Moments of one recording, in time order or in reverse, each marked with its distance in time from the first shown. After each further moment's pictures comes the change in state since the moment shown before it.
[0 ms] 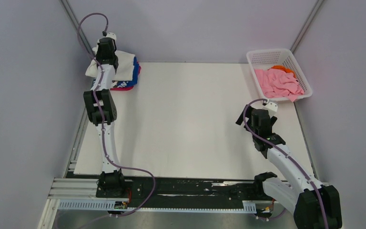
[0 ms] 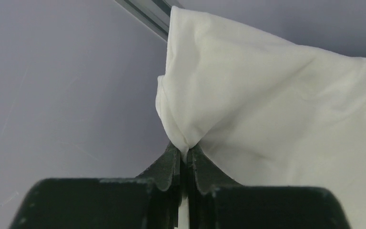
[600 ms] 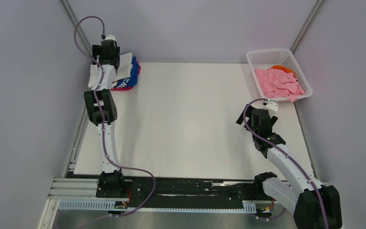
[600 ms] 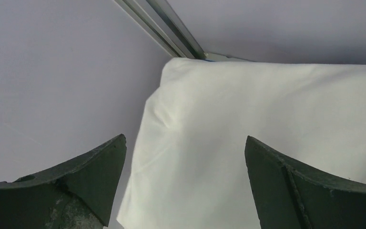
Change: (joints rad) left arm -0.005 0.018 0.003 -0.061 0.047 -0.188; right arm 0.000 0.002 0.007 0.000 0.014 0.003
